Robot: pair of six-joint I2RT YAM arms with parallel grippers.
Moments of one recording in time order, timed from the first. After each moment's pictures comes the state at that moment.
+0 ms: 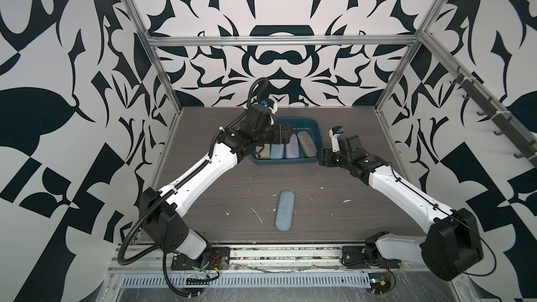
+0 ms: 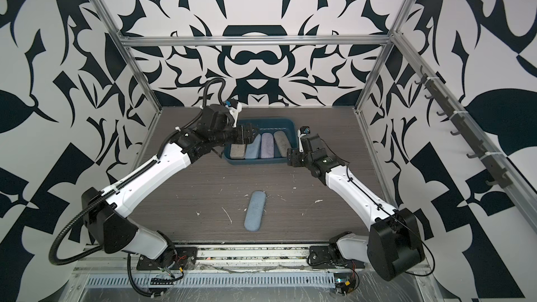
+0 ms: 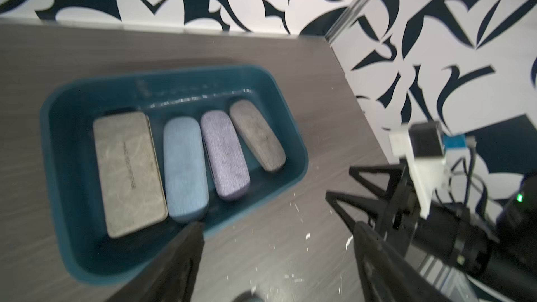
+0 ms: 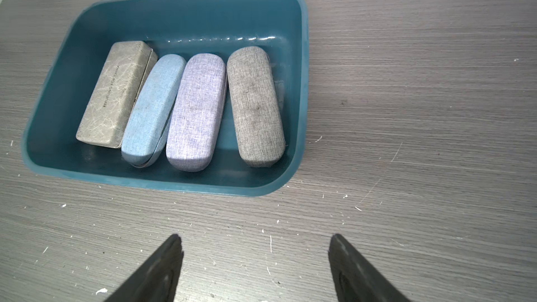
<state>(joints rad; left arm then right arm) -0.73 1.49 1.43 -0.53 0.06 -0.50 0.37 1.27 0.90 -0.39 0.03 0.29</state>
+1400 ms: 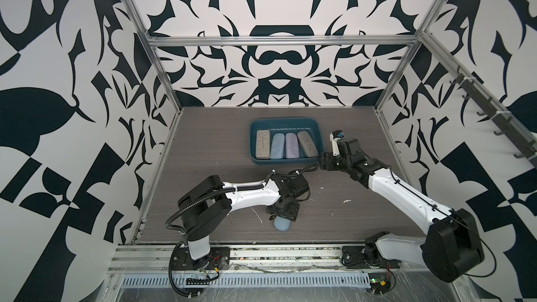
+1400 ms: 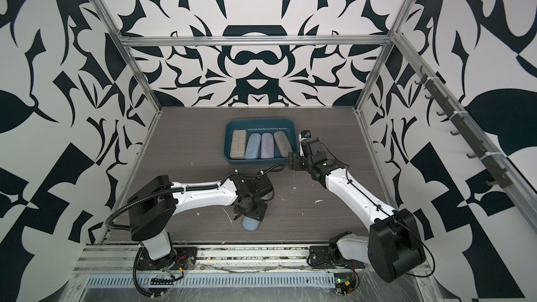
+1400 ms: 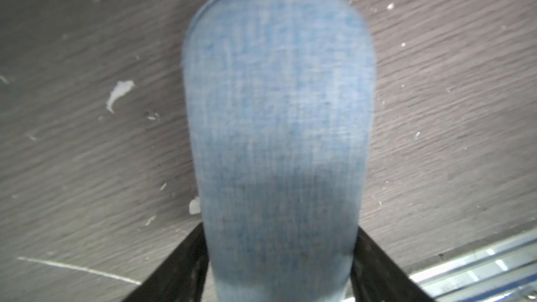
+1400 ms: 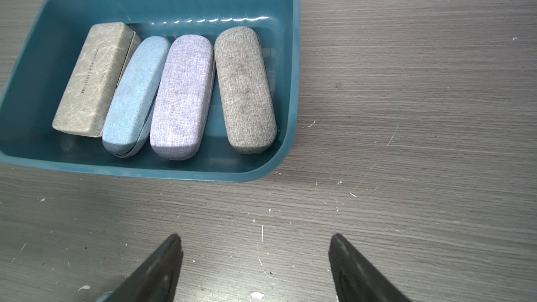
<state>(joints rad) -1.13 1.79 1.14 -0.77 0.06 -0.73 0.37 1.26 0.85 -0.38 0.05 0.30</state>
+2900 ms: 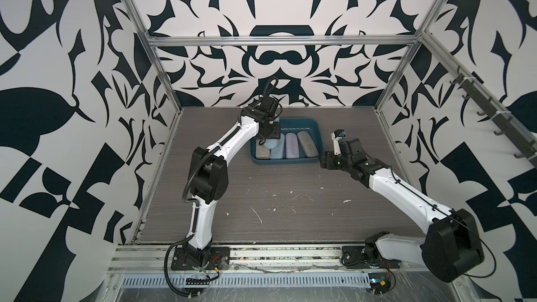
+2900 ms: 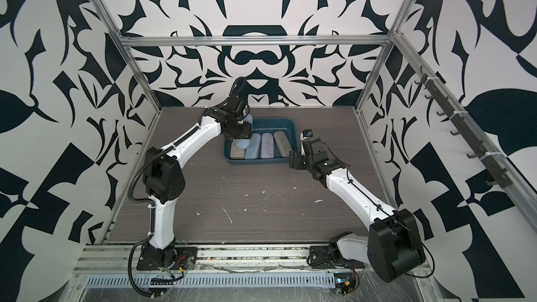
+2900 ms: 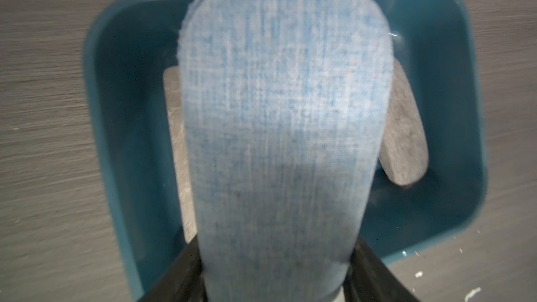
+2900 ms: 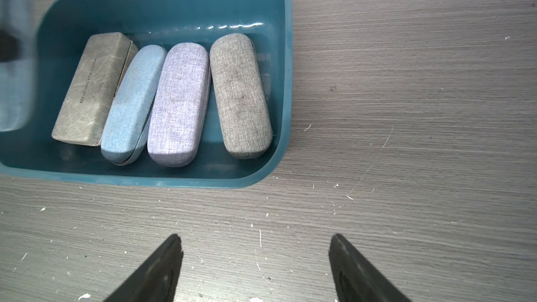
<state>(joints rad) -0.55 2.13 1.98 -0.92 0.03 -0.42 0.36 1.26 0.85 -0.36 0.05 0.31</state>
